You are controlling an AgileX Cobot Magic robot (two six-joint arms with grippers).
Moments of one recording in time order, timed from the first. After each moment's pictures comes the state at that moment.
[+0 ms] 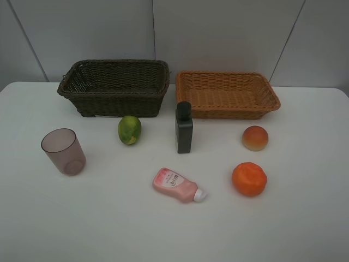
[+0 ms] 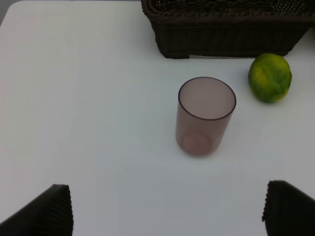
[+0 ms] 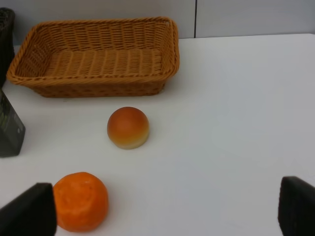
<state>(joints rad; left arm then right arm) -0.07 -0.01 -0.51 0.06 1.06 -0.11 -0.01 0.00 -0.52 -0.01 1.06 0.04</state>
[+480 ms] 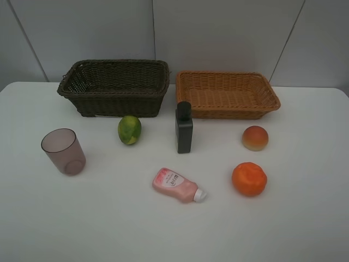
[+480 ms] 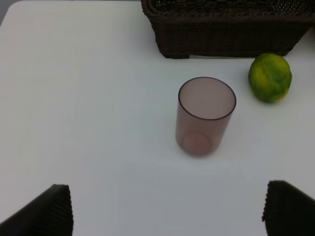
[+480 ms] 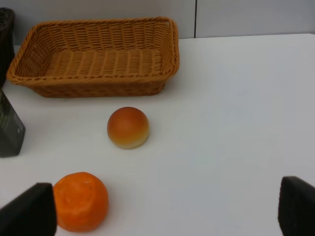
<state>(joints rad) -0.07 -0.01 -0.51 0.06 1.06 -0.11 -0.01 0.00 -0.52 -0.01 1.06 0.04</state>
